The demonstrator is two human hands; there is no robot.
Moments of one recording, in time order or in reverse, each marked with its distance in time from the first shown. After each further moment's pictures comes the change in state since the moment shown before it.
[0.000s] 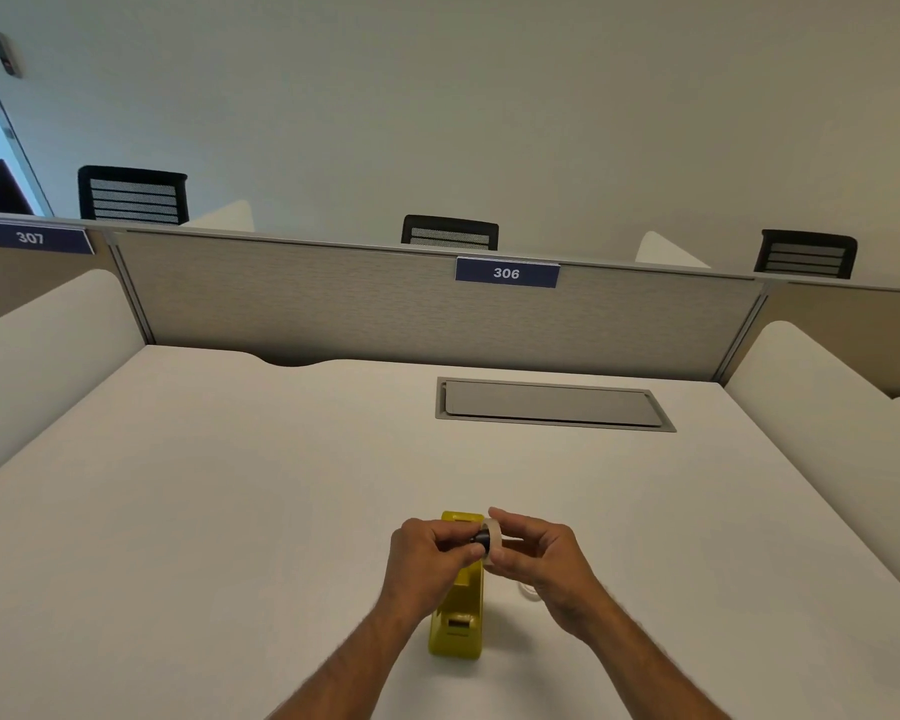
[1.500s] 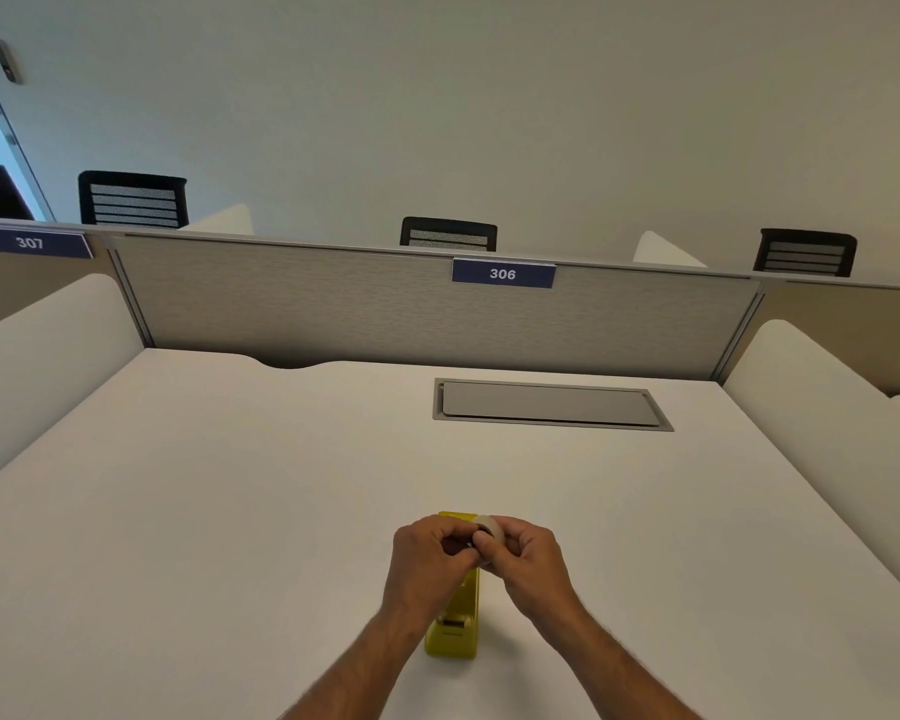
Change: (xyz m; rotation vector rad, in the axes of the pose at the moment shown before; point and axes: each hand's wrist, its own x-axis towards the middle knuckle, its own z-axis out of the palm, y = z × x) left_hand -0.003 0.001 0.013 0.168 0.088 0.143; right_hand 0.004 0.012 0.022 -0.201 0.177 -0.089
